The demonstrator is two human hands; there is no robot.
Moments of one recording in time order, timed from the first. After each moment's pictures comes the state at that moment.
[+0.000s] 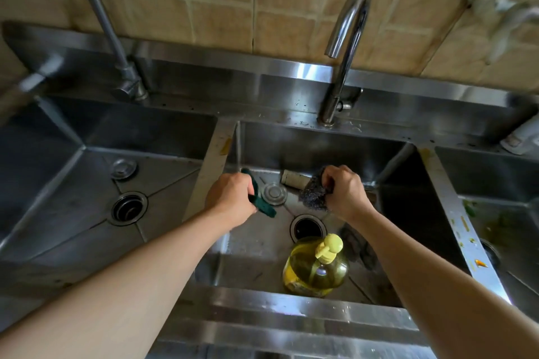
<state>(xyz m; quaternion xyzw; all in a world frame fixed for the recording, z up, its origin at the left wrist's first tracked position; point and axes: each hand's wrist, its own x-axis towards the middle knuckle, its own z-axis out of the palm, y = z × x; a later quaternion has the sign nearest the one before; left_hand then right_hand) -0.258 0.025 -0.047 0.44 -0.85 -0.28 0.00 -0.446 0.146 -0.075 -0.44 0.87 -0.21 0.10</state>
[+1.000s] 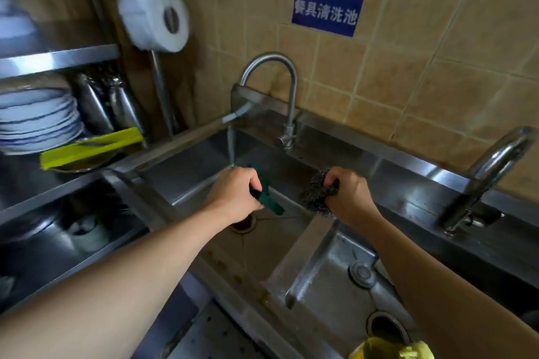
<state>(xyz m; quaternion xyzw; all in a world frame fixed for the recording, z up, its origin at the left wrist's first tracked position) -0.080 0.009 0.084 0.60 -0.75 -0.20 0.19 -0.306 0.010 0.054 -0.64 0.71 -0.25 0.15</state>
